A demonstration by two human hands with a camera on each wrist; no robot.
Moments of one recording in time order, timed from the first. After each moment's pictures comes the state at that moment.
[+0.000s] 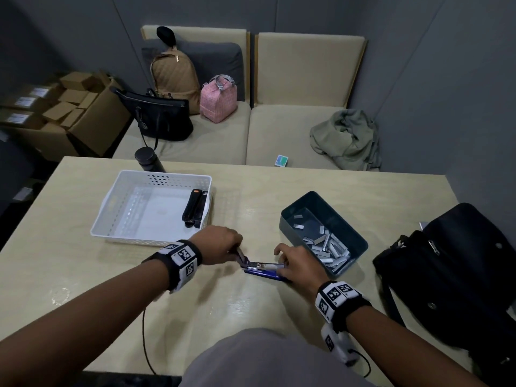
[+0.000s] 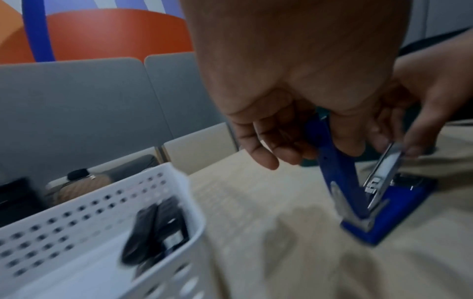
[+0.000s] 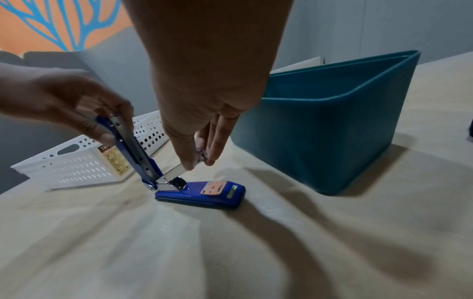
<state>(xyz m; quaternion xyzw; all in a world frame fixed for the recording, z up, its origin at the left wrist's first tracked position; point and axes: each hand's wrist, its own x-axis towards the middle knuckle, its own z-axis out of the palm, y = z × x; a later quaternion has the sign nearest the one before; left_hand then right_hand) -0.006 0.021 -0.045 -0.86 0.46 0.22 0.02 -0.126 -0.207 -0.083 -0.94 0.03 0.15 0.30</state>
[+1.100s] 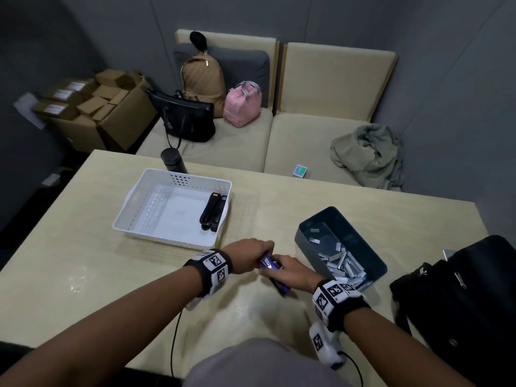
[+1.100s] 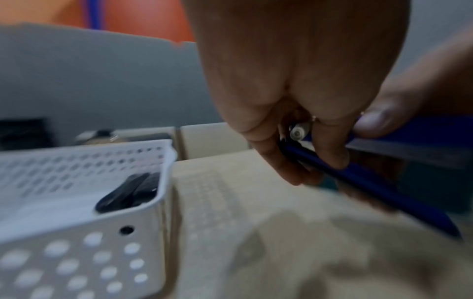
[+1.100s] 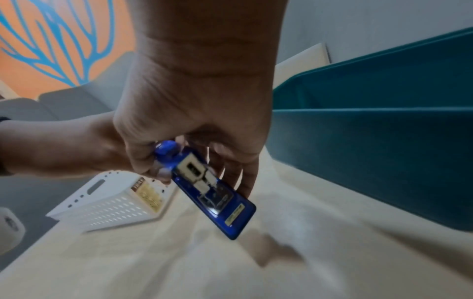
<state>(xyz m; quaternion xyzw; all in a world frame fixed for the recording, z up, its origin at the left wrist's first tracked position) -0.015 -0.004 -0.059 -0.85 0.39 0.30 -0.18 -0.085 -0.169 -0.065 -0.83 0.05 0.33 0.44</state>
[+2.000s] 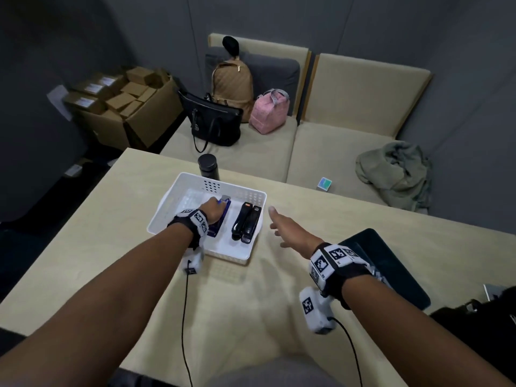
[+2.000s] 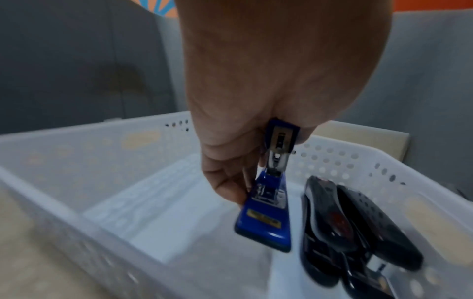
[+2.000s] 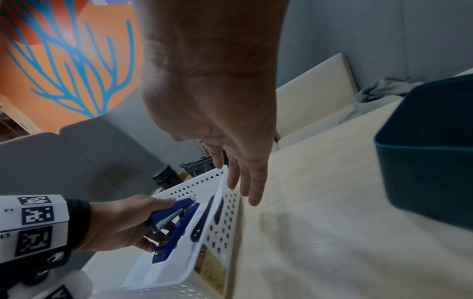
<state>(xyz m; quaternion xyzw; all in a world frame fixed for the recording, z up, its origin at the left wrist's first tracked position) 0.135 0.144 -0.077 -0.91 -0.08 0.26 -0.32 0.021 -0.074 0.020 -0.79 0.11 0.29 0.52</state>
